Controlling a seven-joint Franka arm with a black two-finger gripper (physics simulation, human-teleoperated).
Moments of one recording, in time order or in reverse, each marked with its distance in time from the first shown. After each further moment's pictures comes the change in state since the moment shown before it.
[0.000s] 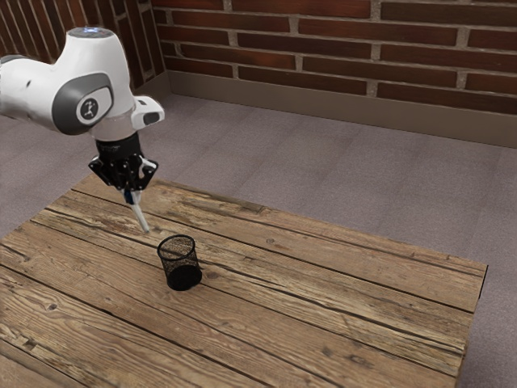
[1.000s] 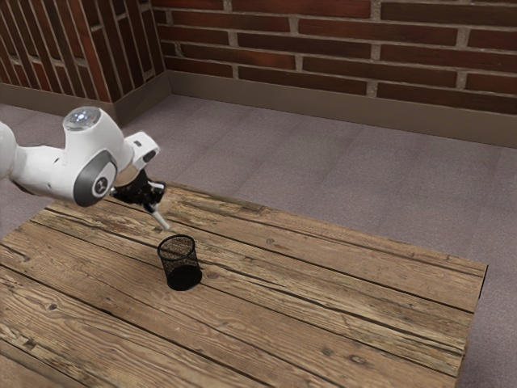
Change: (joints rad) arm 0.012 0.343 0.149 -0.108 0.069 0.823 -0.020
